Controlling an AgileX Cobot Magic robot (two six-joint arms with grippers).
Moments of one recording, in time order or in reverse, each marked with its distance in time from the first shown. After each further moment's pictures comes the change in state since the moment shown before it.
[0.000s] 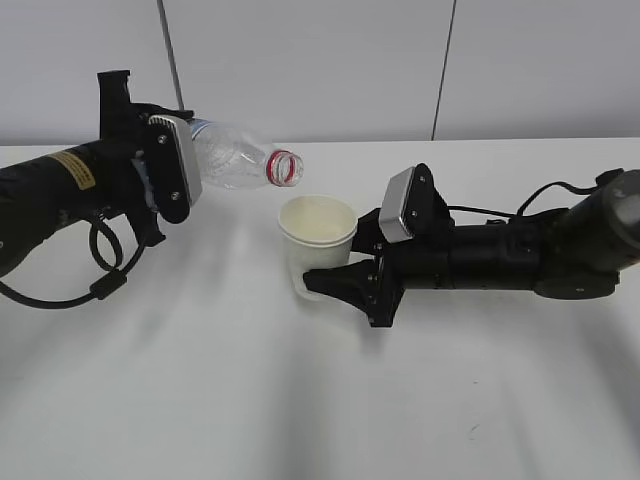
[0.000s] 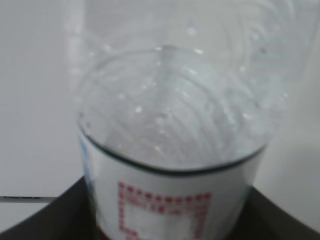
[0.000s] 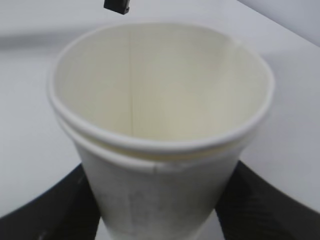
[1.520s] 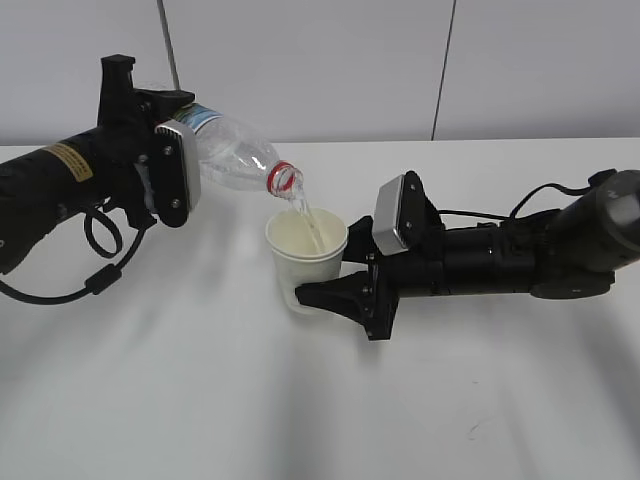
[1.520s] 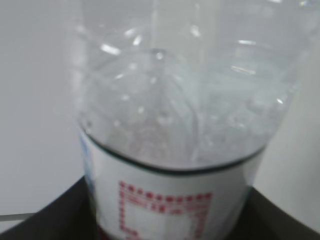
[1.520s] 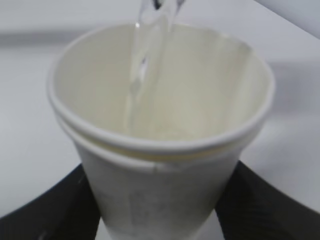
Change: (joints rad) left arm 0.000 0.000 0.000 -0.027 -0.083 0.210; right arm 0.018 0.000 -0.005 -0.059 -0.014 0.002
